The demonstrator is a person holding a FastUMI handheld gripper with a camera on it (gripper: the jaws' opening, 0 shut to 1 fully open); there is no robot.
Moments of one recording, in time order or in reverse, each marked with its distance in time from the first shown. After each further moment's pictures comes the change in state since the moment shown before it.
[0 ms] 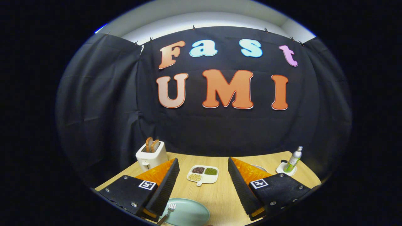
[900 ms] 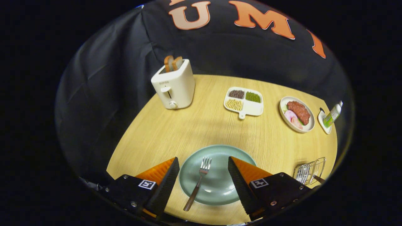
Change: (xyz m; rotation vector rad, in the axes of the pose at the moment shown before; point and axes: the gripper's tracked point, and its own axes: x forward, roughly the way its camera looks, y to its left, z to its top) arm 0.017 0.100 -0.212 0.011 0.789 0.187
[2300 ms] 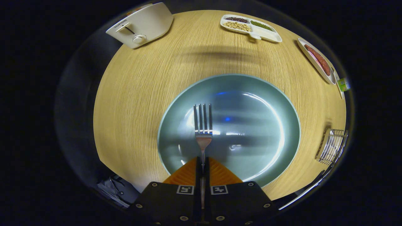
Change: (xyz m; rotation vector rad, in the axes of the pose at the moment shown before) arm 0.063 0.008 -0.110 0.106 0.553 -0.036
